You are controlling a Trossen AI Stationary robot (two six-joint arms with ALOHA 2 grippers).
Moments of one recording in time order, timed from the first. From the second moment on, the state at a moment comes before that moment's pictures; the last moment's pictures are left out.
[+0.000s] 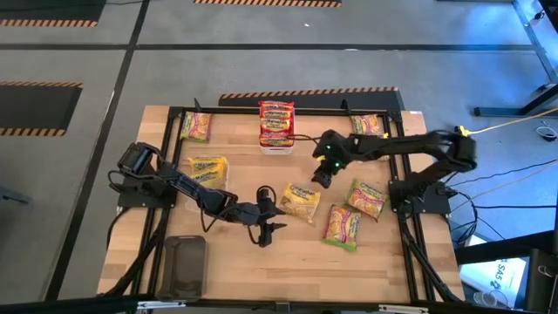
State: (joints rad) left arm -0.33 1.77 0.83 0.46 -0.34 -0.33; right arm -0.33 1.53 0.78 -0.24 -0.42 0.31
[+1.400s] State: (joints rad) left arm -0.27 2.06 0.95 0.51 -0.35 -0.29; right arm -0.14 1.77 0.82 0.09 -0.62 0.50
